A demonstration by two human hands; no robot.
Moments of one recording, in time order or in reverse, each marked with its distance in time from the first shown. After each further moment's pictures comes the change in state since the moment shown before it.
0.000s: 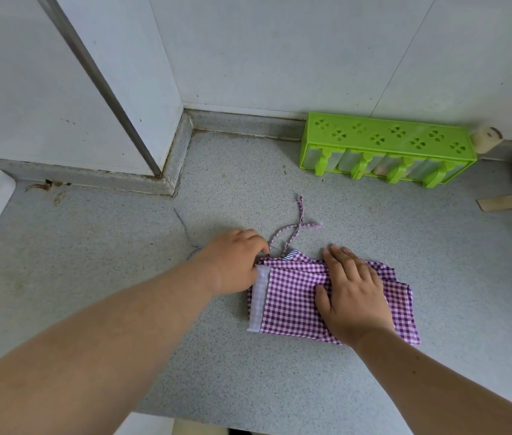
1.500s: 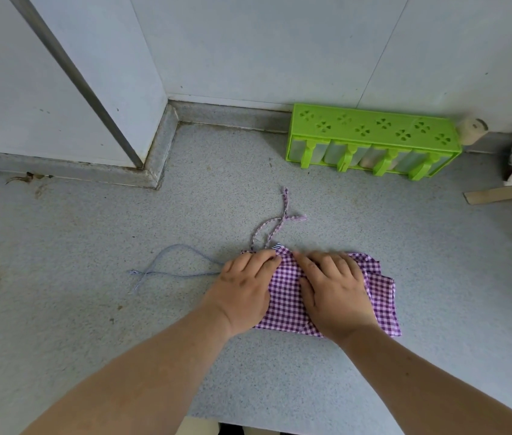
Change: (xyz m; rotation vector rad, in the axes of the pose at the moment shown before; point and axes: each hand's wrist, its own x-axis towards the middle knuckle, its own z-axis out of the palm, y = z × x) left_hand -0.018 0.061 0.080 0.060 0.163 -0.033; right_hand -0.005 0.009 0.004 0.035 0.070 -0.136
